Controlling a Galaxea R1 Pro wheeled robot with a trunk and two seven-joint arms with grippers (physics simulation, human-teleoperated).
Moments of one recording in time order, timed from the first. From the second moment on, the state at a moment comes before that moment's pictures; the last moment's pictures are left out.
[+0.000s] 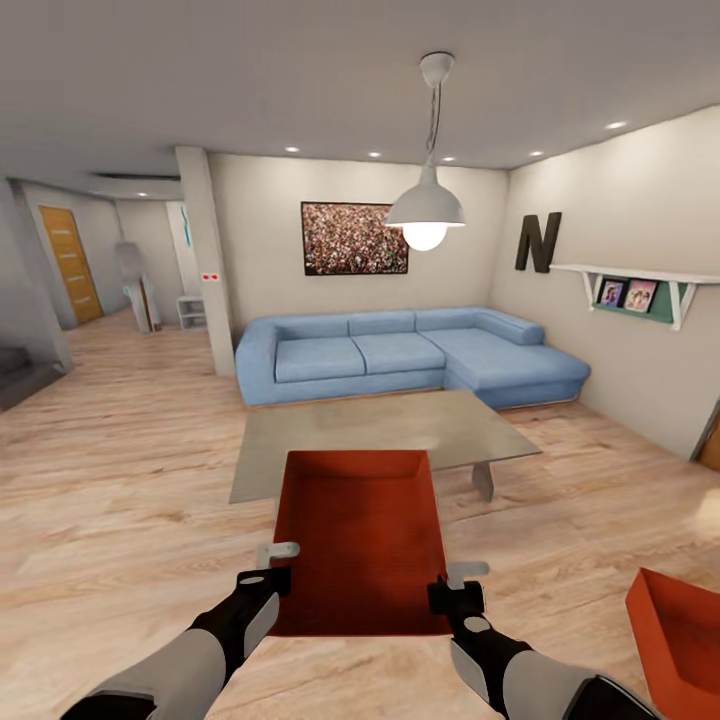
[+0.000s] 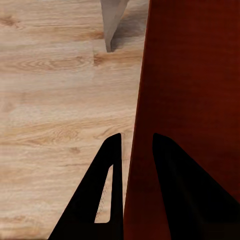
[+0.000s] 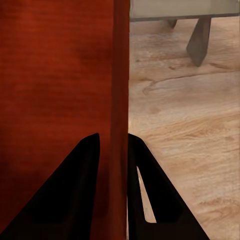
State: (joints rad) left arm -0.71 -0.13 -0.04 -0.23 0.10 0.10 0.28; right arm -0.71 0.11 0.69 -0.01 -0.58 -0.30 -0.19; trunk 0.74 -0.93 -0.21
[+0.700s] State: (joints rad) left arm -0.71 -0.13 -0.04 -0.23 0.10 0.10 0.28; right arm -0.71 0.11 0.69 -0.01 -0.58 -0.30 -0.19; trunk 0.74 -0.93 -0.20
